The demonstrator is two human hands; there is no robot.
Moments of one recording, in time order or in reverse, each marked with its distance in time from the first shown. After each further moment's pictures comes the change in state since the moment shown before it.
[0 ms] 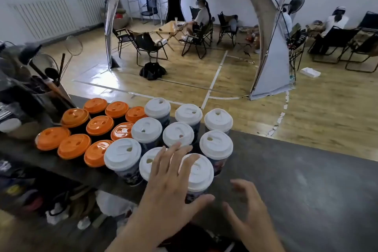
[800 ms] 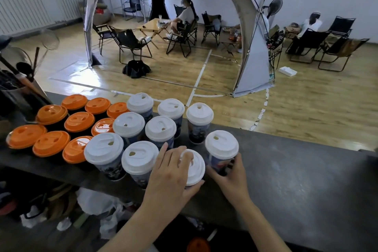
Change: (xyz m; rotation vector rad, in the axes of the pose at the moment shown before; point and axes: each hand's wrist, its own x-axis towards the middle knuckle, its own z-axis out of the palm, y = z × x) left_hand 0.009 0.019 0.044 0.014 0.109 0.060; right_hand 0.046 0.026 -0.003 0.234 0.101 0.342
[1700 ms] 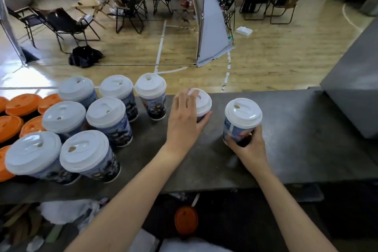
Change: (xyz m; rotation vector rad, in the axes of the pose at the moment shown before) left_hand 0.097 0.073 0.113 -0.295 0.109 0.086; right_hand -0.025 0.050 -0.113 -0.075 0.303 0.053
